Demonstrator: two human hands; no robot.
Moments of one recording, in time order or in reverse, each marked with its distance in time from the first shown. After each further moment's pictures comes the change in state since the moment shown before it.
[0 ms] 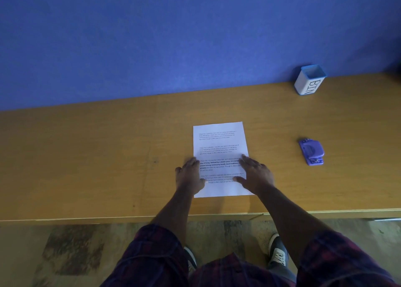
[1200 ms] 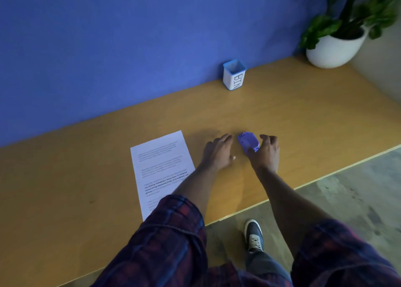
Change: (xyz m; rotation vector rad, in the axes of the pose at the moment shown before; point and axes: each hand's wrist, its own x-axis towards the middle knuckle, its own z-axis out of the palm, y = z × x) left_hand 0.083 0.268 -0.010 0.085 -0.010 0.651; right_hand -0.026 0.151 -0.065 0.487 0.568 0.783
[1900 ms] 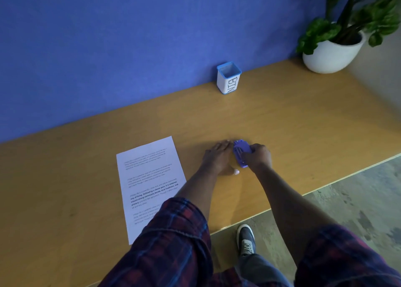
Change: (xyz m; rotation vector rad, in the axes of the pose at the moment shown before) left_hand 0.048 0.004 0.028 -0.071 -0.303 -0.065; right_hand 0.050 0.006 0.009 0.043 -0.290 0.138
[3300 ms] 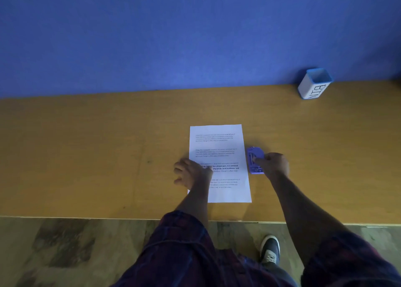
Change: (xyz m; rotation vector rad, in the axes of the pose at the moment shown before) left_hand -0.193 -0.150 0.048 -0.501 0.378 -1.248; right_hand -0.089 -0.074 0.099 -0.080 -0.152 -0.133
